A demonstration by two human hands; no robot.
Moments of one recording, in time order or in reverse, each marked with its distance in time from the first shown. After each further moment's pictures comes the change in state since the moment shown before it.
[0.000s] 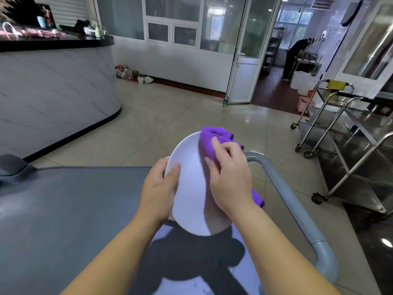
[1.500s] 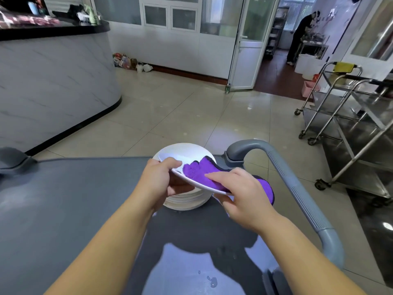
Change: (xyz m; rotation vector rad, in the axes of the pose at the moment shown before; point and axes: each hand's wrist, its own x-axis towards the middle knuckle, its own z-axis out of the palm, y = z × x) left_hand 0.020 0.007 -0.002 -0.162 -0.066 -0.488; right_hand -0.053 0.048 -0.008 0.125 -0.275 -0.270
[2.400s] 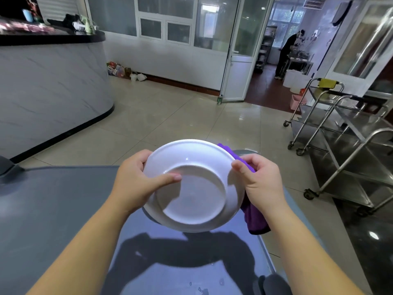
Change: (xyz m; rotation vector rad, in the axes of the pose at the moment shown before) left_hand 0.005 0.007 -0.036 0.496 0.025 0.594; right_hand 0.035 -0.016 -0.056 0.601 0.288 0.707
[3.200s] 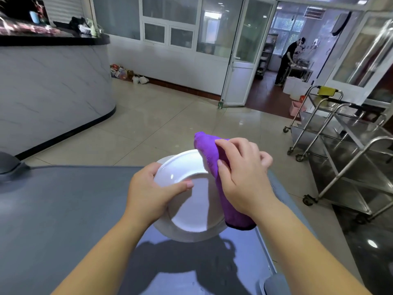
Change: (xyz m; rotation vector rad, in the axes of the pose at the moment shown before) left_hand -0.026 0.006 0.014 -0.002 0.128 -0.095; right_hand -0.007 -0.022 0.031 -0.836 0.018 -0.552
